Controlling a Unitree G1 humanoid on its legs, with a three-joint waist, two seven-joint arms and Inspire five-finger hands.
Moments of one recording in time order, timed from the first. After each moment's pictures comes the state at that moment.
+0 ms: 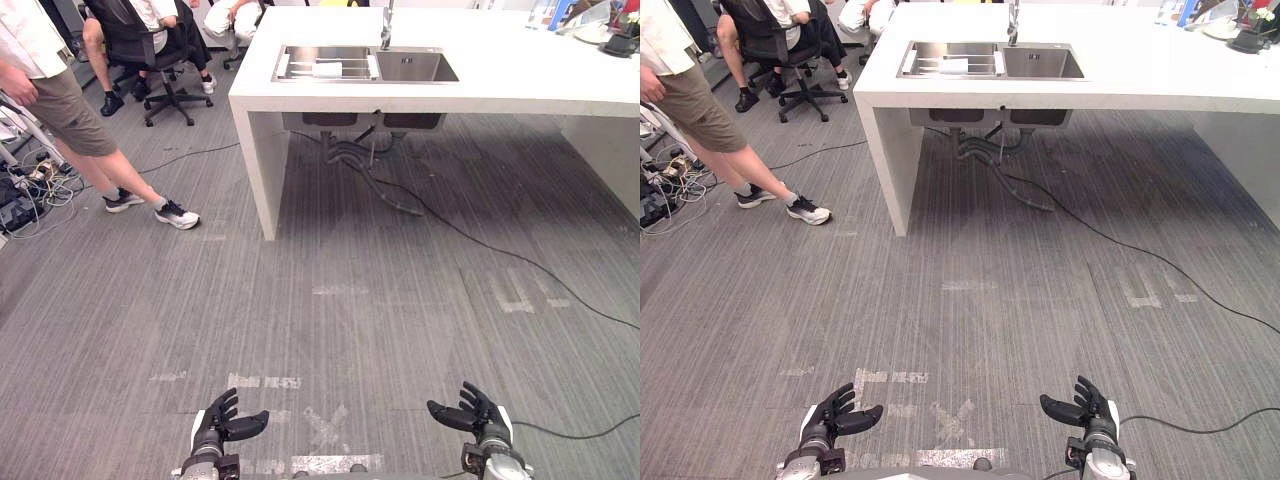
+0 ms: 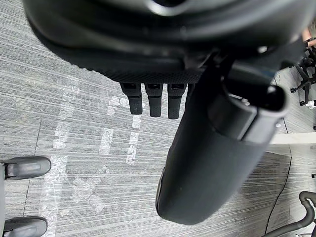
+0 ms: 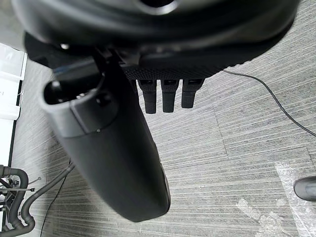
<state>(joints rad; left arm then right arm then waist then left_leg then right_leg) 0.21 0.14 0.04 0.74 -0.15 -0.10 0.09 0.15 -0.17 -0.23 0.78 0.11 -0.08 -0.09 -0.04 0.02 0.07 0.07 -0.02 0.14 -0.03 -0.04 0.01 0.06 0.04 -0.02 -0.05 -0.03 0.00</state>
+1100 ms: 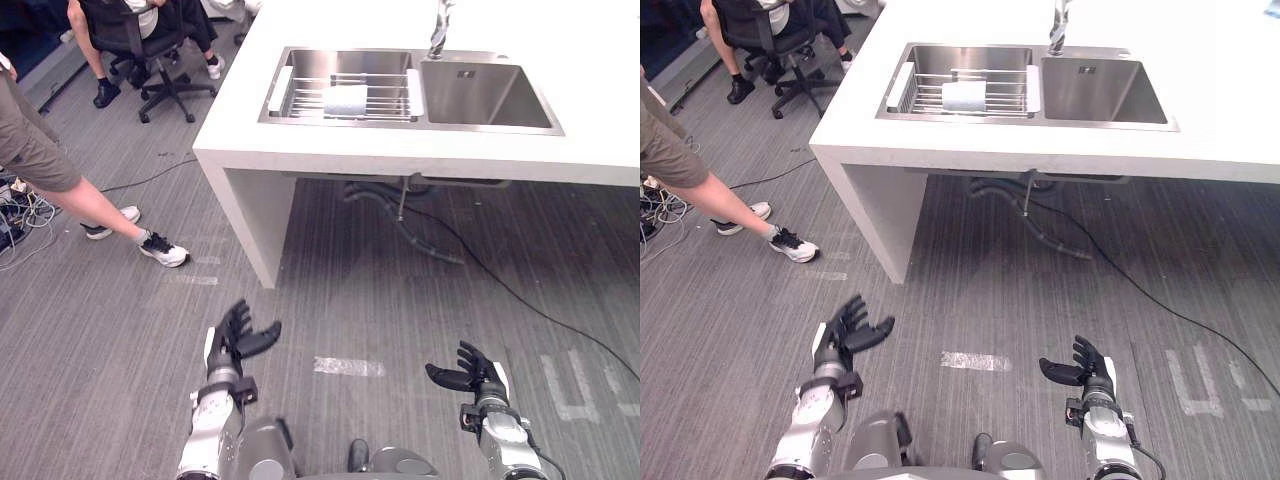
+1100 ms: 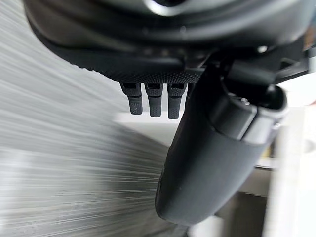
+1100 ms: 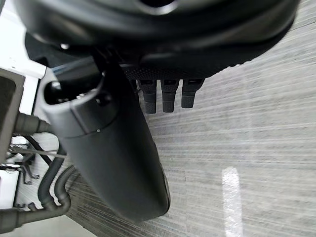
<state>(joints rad) 0.09 0.10 0.00 0.24 -0.28 -0.11 0.17 0.01 -0.23 -0.16 0.79 0.10 -0.09 -0.11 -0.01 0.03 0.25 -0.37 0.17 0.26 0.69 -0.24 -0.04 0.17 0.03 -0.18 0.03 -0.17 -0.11</state>
